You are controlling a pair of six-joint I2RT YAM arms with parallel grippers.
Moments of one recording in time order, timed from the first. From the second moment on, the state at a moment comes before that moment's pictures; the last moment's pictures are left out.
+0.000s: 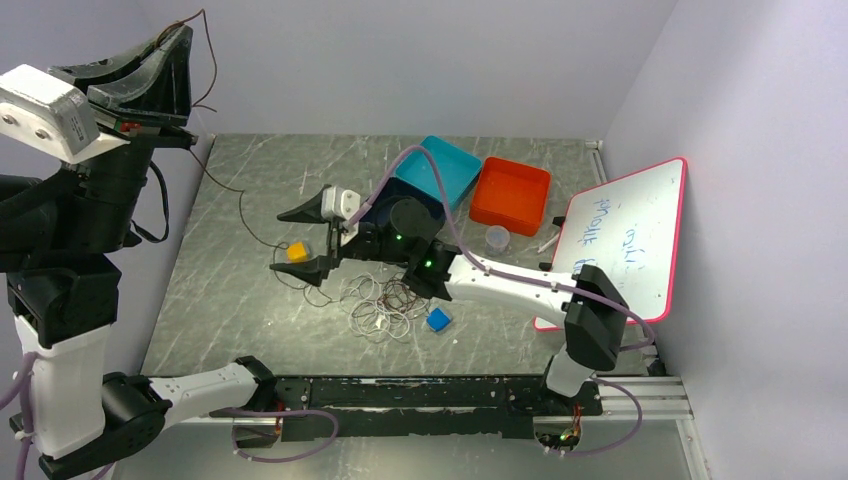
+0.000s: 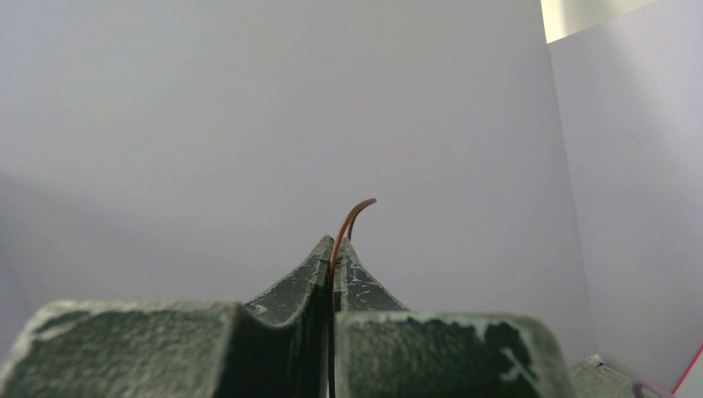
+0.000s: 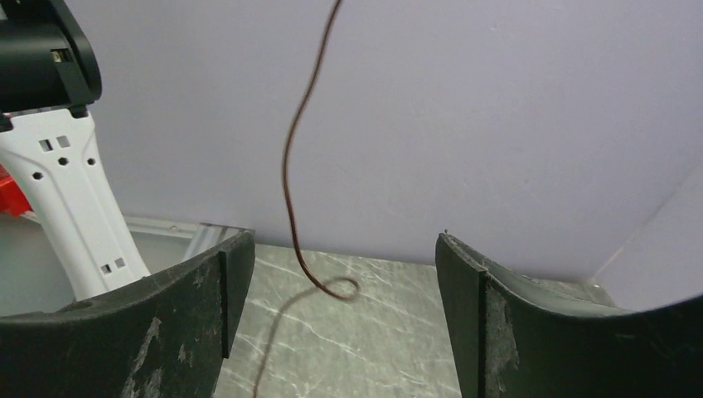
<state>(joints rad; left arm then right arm) -0.68 1.08 2.03 -0.25 -0.10 0.40 1.12 1.65 1.30 0.65 -0.47 -0.08</state>
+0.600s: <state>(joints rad) -0.68 1.07 2.01 -0.24 -0.10 0.38 1.13 1.67 1.29 0.63 -0.35 -0.07</state>
